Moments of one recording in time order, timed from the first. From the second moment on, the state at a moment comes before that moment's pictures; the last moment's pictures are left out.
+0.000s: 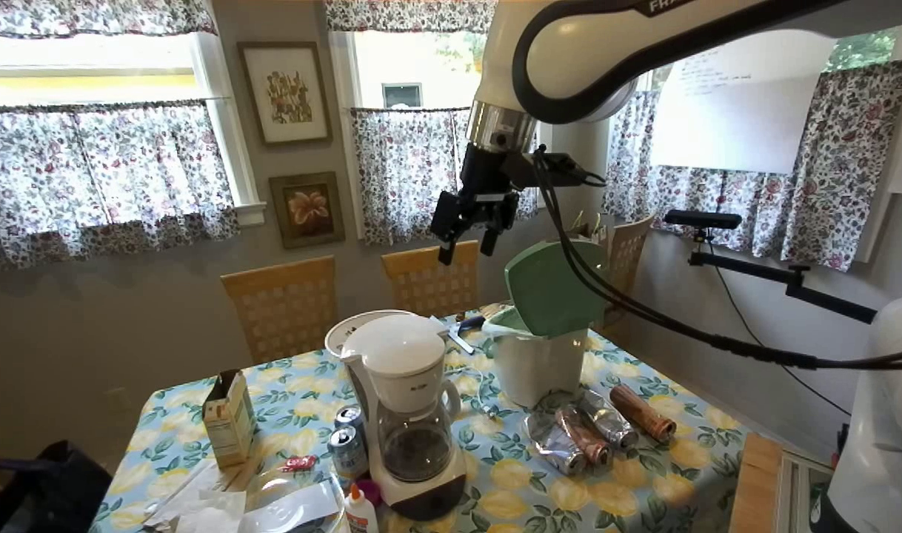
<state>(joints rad) 0.06 -0.35 0.14 -2.19 0.08 2.15 0.29</state>
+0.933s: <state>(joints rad) -0.14 -0.21 0.04 -2.23 -0.04 2.29 0.76</state>
